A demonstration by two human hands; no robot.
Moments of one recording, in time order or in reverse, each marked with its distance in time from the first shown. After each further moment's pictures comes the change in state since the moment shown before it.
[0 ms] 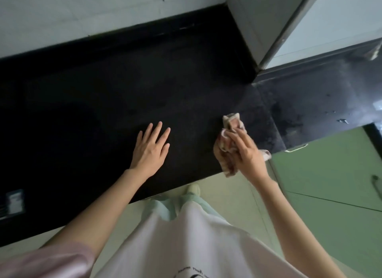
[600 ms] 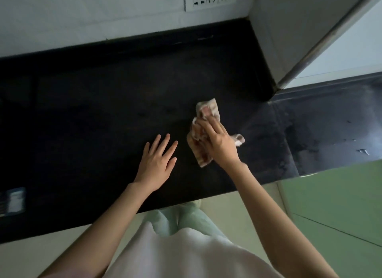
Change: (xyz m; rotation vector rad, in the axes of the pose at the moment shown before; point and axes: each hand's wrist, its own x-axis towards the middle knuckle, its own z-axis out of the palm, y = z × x) left_hand 0.002 0.000 0.005 -0.028 -0.015 -0.024; right_hand 0.111 -0.054 0.054 -0.001 -0.119 -0.167
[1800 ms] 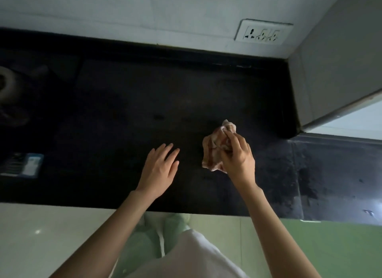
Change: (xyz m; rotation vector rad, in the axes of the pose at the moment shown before) left_hand -0.033 -0.005 -0.017 -0.210 0.241 -0.226; right_hand 0.008 -0.040 -0.035 0.021 0.111 0.057
